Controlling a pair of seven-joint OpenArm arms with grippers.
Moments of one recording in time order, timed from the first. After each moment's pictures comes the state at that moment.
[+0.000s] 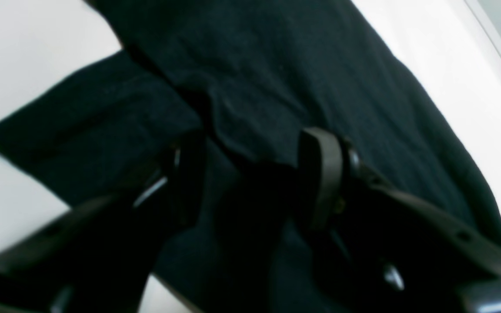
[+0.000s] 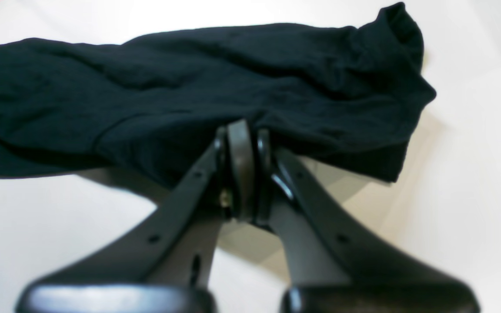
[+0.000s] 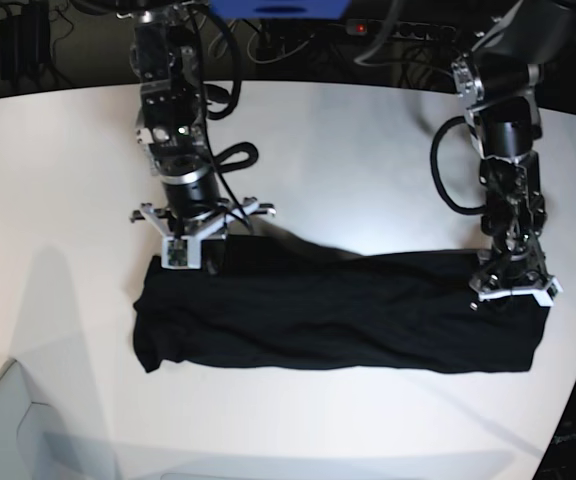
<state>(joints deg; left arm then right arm) -21.4 -11.2 -20.2 44.3 -31.0 0.3 8.5 -10.6 -5.5 -5.9 98.1 0.0 0.0 -17.4</state>
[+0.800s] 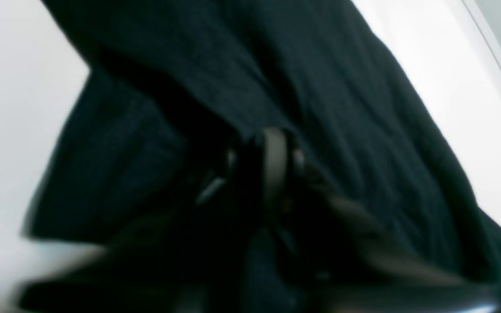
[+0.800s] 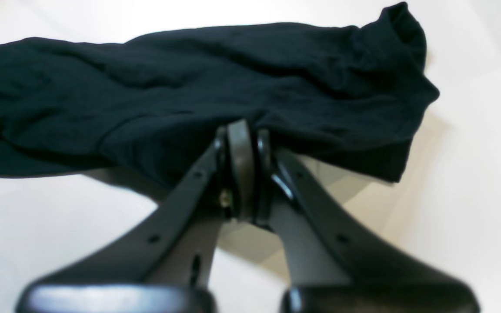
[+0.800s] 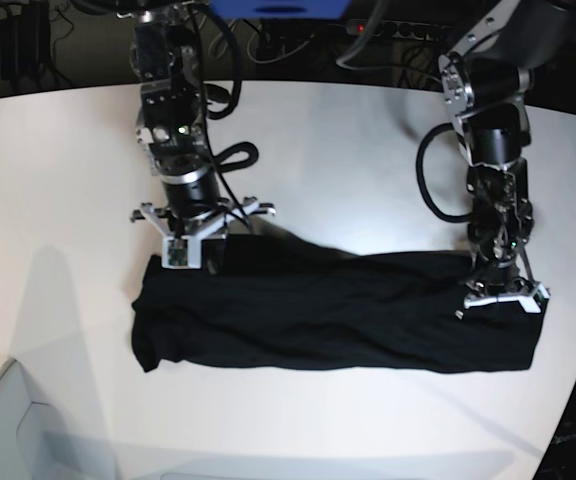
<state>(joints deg) -22.9 -8.7 -20.4 43.9 -31.1 0.5 9.4 -10.6 -5.5 -5.9 98.1 0.0 0.0 -17.5</state>
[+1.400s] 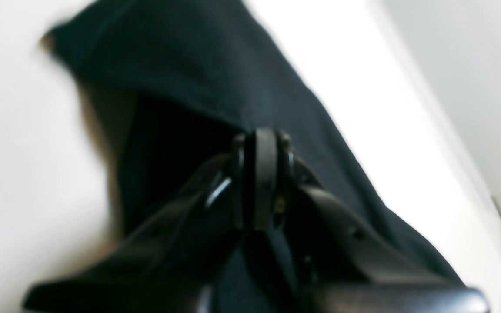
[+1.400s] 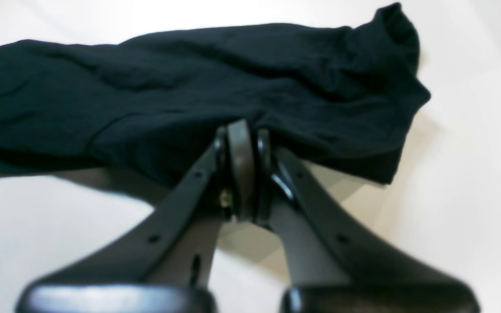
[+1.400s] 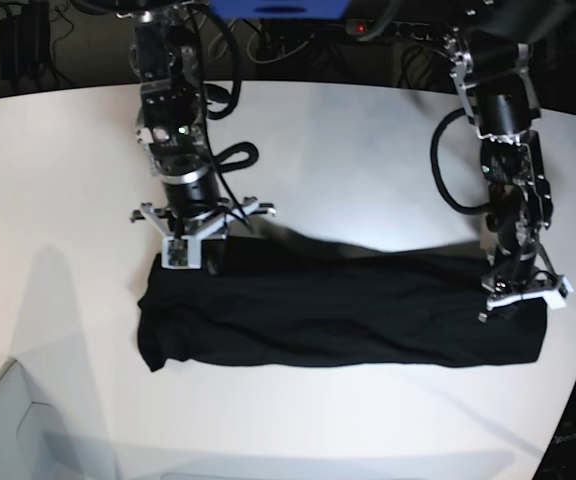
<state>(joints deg) -15.1 -10.0 -20.2 61.8 -39.8 1.0 13.9 -10.6 -5.5 -5.8 98.0 0.0 0.0 -17.4</state>
